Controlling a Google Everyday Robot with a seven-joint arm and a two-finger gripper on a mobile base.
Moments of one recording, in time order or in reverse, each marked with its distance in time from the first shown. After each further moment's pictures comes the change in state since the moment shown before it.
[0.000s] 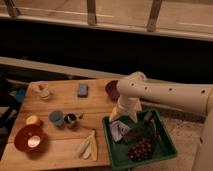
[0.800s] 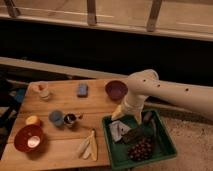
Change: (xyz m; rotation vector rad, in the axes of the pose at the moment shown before) arm 0.022 -0.007 -0.037 -0.082 0.009 0.087
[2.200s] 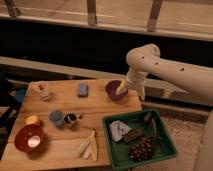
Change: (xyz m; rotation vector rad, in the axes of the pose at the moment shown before) arm -0.098 -0.012 -0.084 0.042 -0.170 0.127
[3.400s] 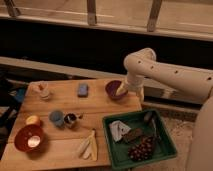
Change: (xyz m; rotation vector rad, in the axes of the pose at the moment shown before) arm -0.016 0.003 0.026 0.044 -0.047 0.072
